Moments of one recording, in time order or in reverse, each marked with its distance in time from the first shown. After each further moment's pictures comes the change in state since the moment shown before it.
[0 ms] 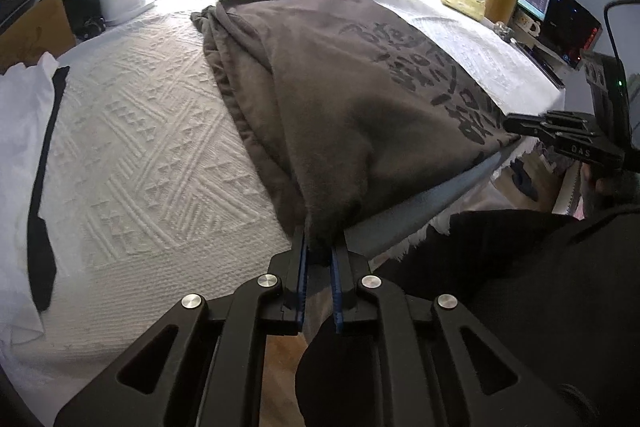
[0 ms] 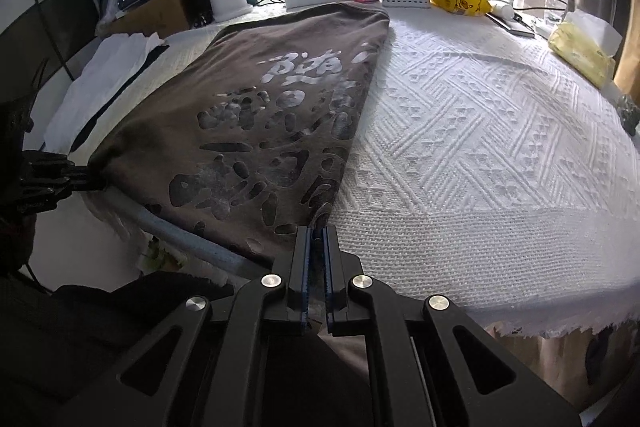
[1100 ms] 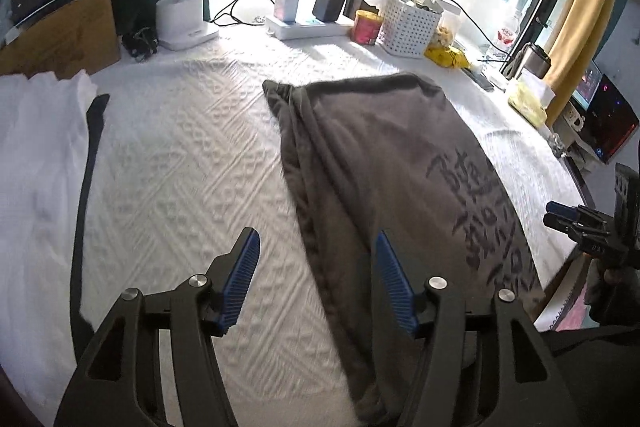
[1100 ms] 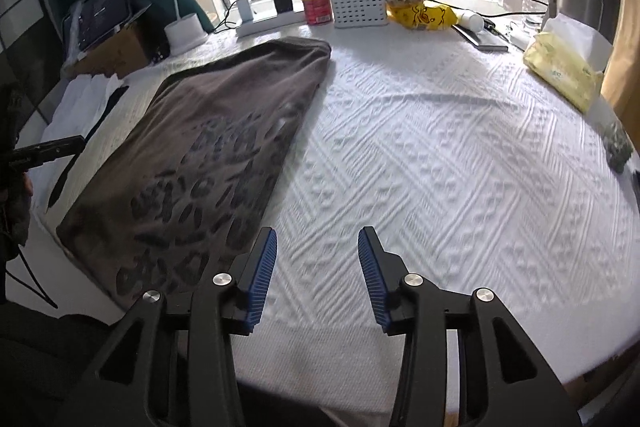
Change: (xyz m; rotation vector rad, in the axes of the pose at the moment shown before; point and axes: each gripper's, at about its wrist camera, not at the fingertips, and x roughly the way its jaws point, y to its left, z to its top) left arm 0.000 0.065 0.097 -0.230 -0.102 0.057; right arm 0.009 -0.072 0.076 0.064 -0.004 -0.032
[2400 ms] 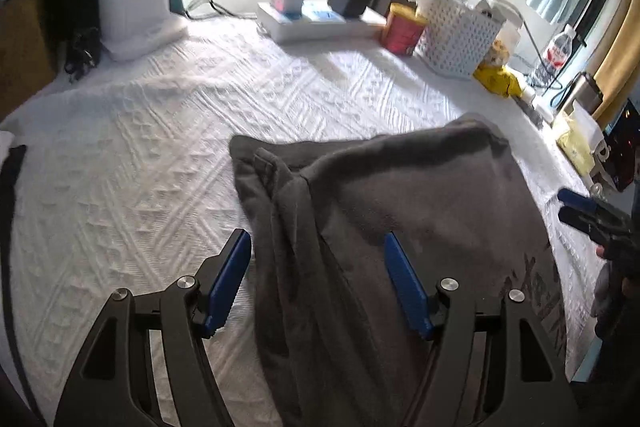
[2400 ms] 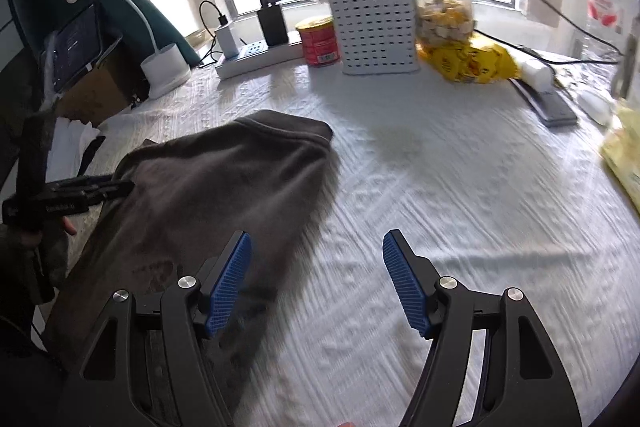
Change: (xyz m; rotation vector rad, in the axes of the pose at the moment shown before) left arm 0.125 0.007 0.087 -0.056 0.060 0.005; right arm 0.103 -0.011 0.122 -0.022 -0.014 0.080
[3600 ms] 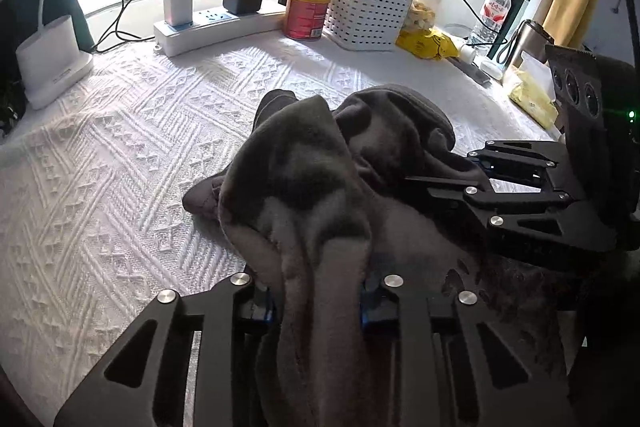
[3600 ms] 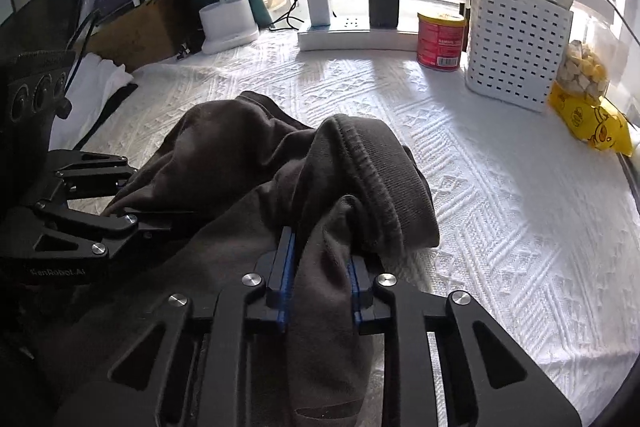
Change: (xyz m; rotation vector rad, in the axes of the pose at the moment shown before) left arm 0.014 -0.061 -0.006 0.194 -0.033 -0.110; right arm 0.056 0.077 0.011 -0.214 0.033 0.090
